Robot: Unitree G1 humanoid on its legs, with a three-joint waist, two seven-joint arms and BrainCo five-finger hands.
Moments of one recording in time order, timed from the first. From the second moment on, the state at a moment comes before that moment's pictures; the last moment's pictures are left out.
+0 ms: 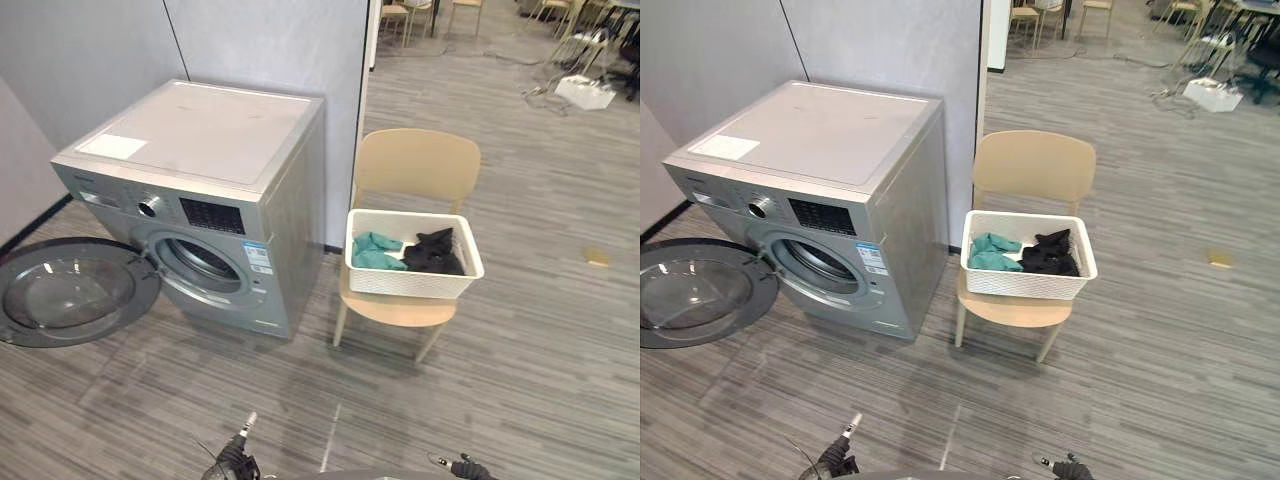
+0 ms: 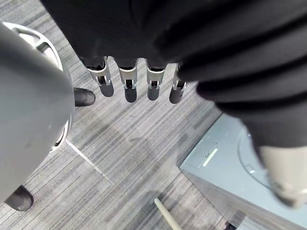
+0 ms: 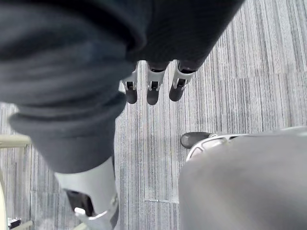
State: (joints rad) left arm 0.02 0.04 0.36 1.16 -0.19 -0.04 0.01; right arm 0.05 -0.09 -0.29 1.17 0.07 0.02 0.02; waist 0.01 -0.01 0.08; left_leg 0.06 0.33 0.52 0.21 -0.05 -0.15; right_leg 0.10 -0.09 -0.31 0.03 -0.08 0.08
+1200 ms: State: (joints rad) left arm 0.03 -0.01 0.39 1.10 -0.09 -0.05 0.02; right arm 0.04 -0.02 -0.36 1.09 0.04 0.01 0.02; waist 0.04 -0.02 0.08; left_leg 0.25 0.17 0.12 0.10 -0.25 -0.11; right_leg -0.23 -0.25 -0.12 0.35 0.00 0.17
